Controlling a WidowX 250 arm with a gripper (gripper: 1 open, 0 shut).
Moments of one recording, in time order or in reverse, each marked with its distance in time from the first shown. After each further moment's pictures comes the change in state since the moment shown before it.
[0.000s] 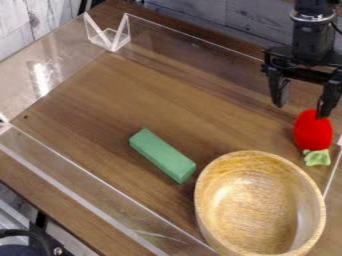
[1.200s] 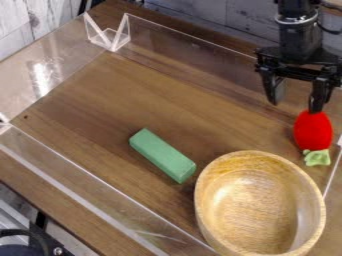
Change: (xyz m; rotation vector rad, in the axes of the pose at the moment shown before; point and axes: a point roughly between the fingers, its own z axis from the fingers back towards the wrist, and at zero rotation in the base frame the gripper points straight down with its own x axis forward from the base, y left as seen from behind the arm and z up) arm 0.008 0.008 -0.006 -0.050 -0.068 -0.033
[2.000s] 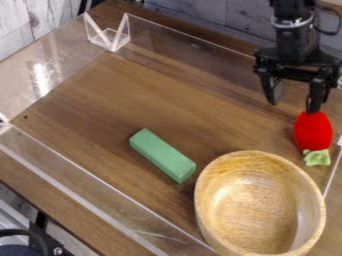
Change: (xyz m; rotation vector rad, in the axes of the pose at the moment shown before) arm 0.000 0.007 -0.015 -0.007 -0.002 0.005
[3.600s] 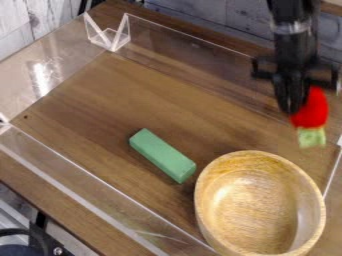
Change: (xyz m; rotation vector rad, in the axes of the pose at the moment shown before) arm -0.003 0.000 0.042 -0.018 -0.044 0.035
